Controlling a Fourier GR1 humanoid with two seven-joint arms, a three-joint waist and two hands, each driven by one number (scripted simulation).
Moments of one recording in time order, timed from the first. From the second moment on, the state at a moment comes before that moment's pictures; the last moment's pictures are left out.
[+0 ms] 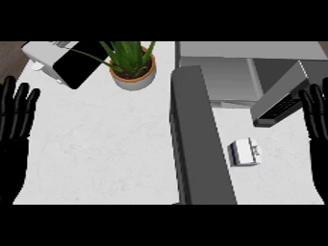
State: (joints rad) left arm 0.01 0.07 0.01 -2.10 0.01 -0.01 0.02; right arm 0.01 -0.05 0.00 -2.10 -0.01 -0.01 0.02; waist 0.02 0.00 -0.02
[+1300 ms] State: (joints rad) left arm 0.67 0.06 -0.41 -2.35 -0.05 0.27 -0.26; right arm 0.41 -0.18 -0.13 -2.22 -0.26 0.54 -0.20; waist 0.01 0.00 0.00
